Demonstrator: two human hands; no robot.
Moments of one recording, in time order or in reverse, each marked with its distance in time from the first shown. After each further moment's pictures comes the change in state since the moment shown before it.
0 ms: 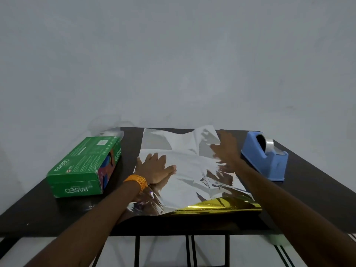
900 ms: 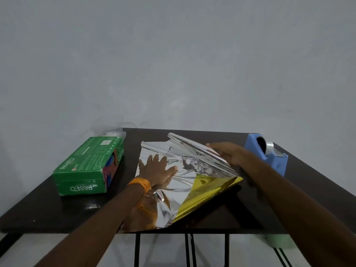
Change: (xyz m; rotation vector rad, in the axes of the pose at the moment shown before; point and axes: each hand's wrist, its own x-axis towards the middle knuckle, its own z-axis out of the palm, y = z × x) left_hand 0.003 -0.002 0.015 -0.063 0.057 -0.037; right_hand 0.007 -0.004 -0.019 0.616 -0.558 0.466
